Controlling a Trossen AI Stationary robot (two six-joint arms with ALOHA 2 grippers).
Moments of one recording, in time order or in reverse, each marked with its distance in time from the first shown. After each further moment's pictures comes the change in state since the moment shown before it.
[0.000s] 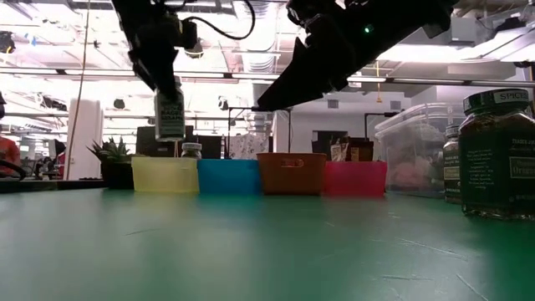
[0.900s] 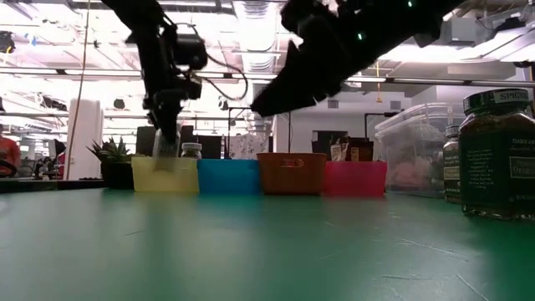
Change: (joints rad) left arm 0.448 0.212 0.009 0.052 0.104 0.359; right arm -0.023 0.036 0.001 0.038 -0.074 0.025
